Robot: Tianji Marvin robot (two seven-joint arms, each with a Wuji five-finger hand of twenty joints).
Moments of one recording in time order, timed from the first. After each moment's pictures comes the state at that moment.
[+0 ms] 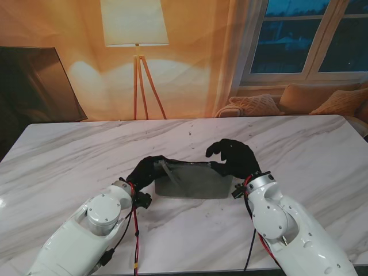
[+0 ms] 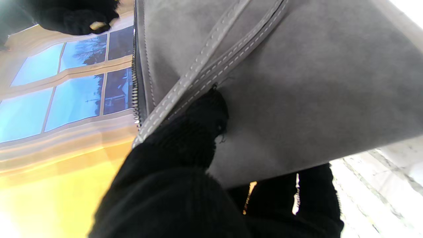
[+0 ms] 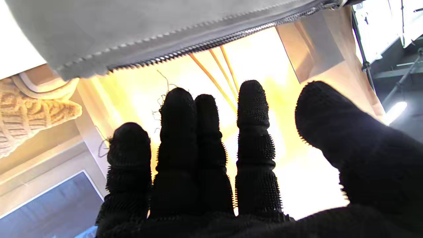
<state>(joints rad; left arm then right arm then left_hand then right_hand) 1.35 -1.21 -1.05 -1.38 -0.11 -0.06 0.01 -1.50 -1.13 1.19 -1.65 -0.68 -0.12 -0.23 1.14 -0.44 0.58 -0.20 0.80 0.05 0.73 0.65 0.91 0.29 0.55 0.93 0.54 0.38 0.93 0.93 0.04 0.34 1.16 0.78 0.40 -0.68 1.17 -0.21 0.76 -0.11 0.68 0.55 0.69 0.06 0.73 0.68 0.72 -0.03 1.04 0.66 0.37 0.05 1.42 0.84</state>
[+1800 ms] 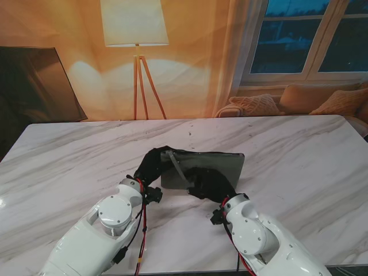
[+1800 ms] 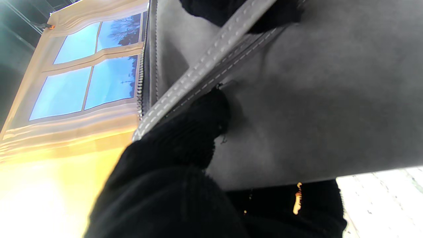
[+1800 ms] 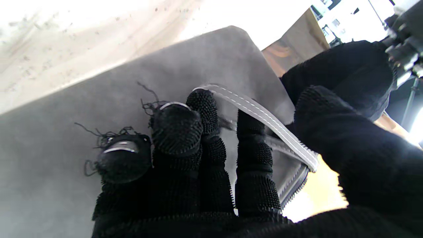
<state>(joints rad) 1.34 -1.26 -1.00 -1.41 -0.15 -0.13 0.15 -1.50 -1.15 1.02 -1.61 -0.49 0.01 -0.13 1.12 -0.48 0.67 -0.20 0.80 0.07 0.75 0.73 0.92 0.33 0.61 0.96 0.59 0.40 1.02 0.98 0.07 0.38 1.22 0.85 0.38 -0.64 1.16 -0.18 0.57 -0.11 0.54 0.49 0.80 0.10 0.86 0.78 0.99 -0.04 1.32 0.69 0.62 0.04 1.67 0.81</state>
